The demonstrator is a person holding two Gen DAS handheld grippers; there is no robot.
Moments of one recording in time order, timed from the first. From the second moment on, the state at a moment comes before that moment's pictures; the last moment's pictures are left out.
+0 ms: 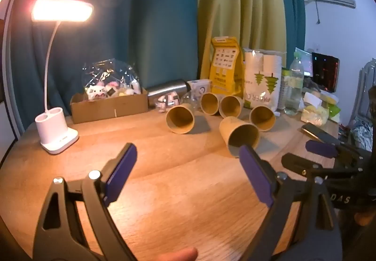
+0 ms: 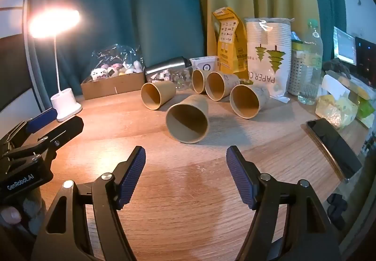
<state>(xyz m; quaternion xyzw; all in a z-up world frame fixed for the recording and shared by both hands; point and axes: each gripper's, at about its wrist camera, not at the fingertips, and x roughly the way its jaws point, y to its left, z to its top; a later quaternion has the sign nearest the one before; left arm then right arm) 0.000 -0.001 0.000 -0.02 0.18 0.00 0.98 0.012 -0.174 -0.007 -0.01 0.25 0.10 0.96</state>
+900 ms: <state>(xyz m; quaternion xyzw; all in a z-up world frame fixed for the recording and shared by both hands) -0.001 -0.001 -0.001 -0.01 0.18 0.01 0.98 0.011 -0.178 -0.009 -0.01 0.24 0.09 0.97</state>
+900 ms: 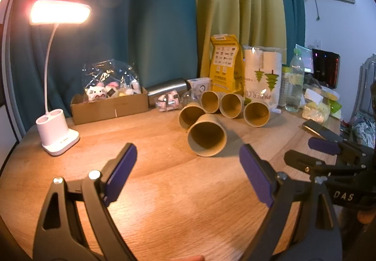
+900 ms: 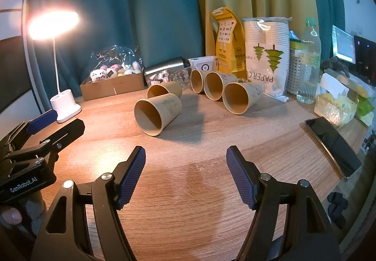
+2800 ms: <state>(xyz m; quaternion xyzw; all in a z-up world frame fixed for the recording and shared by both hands) -0.001 -0.001 0.000 -0.01 0.18 0.01 0.98 0.012 -0.178 -0.010 -0.01 0.25 0.09 0.96</state>
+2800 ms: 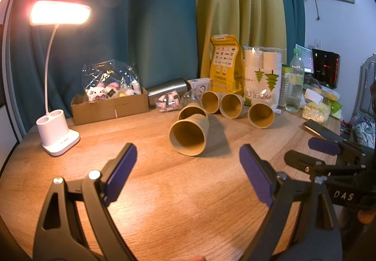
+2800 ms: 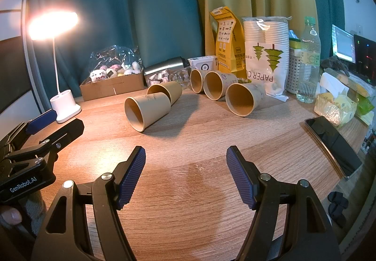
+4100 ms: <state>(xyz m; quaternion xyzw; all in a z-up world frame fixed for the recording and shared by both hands) 0.001 -0.002 -0.001 -0.01 0.19 0.01 0.98 0.012 -0.179 -0.010 -0.01 0.25 0.09 0.97</state>
